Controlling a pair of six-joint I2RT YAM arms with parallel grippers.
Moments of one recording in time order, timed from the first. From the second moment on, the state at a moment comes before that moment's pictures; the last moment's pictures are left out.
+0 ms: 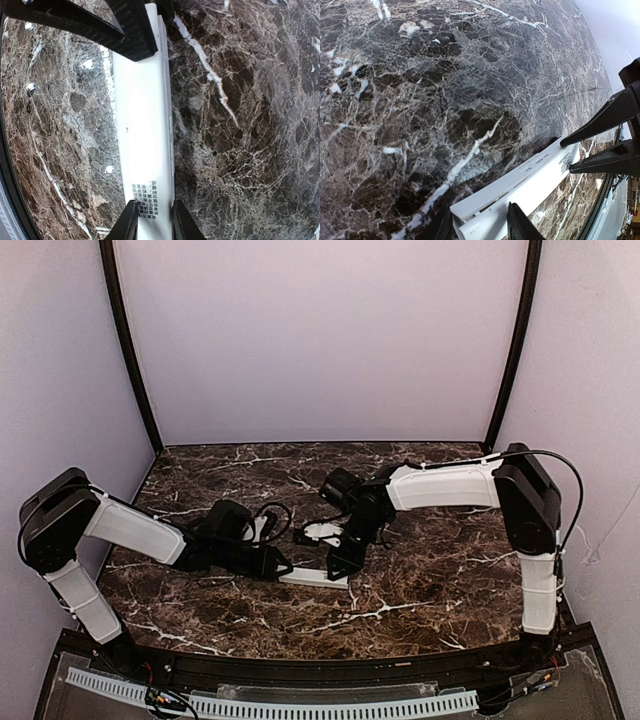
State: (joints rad) left arm -0.74 1.66 0.66 0.20 0.30 -0.58; right arm 0.92 2.06 1.52 -0.79 -0.34 -0.39
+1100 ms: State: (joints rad) left arm -0.74 1.60 0.61 0.19 0.25 -0.60; right arm 0.92 2.06 1.51 -0.75 -0.33 -0.39
